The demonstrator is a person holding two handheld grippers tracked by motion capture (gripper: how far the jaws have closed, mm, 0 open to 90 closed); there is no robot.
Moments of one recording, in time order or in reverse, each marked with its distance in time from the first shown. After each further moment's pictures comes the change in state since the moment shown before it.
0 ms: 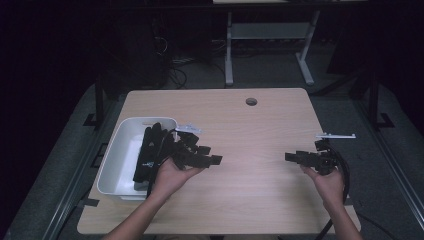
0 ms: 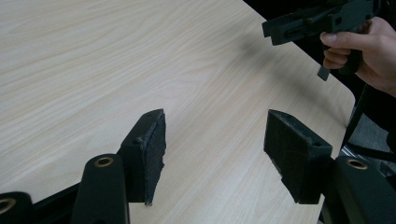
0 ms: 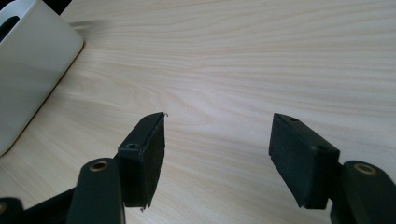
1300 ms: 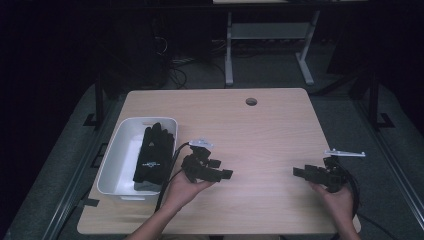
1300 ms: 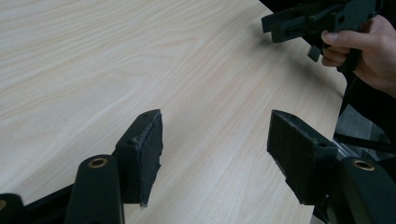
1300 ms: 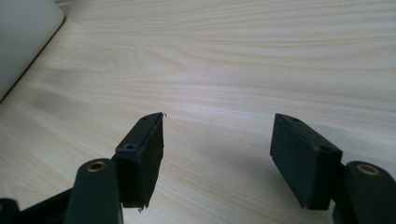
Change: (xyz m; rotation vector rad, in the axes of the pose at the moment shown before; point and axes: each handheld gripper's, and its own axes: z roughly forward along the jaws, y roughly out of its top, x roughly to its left) left arm -0.013 -0.028 0.038 0.029 -0.065 -0.020; right arm -0.015 -0.046 -0.014 -0.001 -0.036 -0.005
